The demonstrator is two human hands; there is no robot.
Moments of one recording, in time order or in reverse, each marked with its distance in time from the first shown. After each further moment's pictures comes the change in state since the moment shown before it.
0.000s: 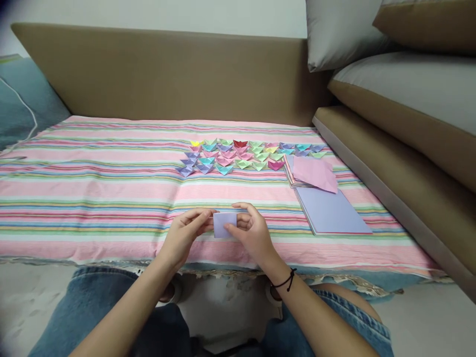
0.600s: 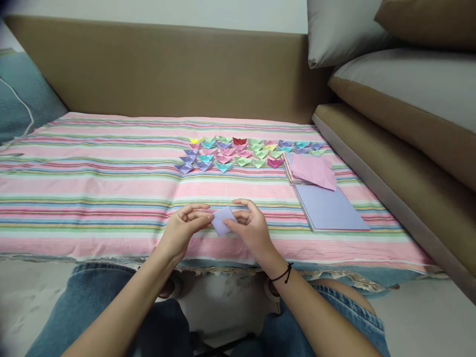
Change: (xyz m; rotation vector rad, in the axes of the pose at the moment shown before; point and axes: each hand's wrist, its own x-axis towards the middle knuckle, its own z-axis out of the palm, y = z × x) left_hand 0.003 -0.001 -0.007 0.036 0.070 -0.036; right_hand 0.000 -0.002 0.002 0.006 0.051 0.012
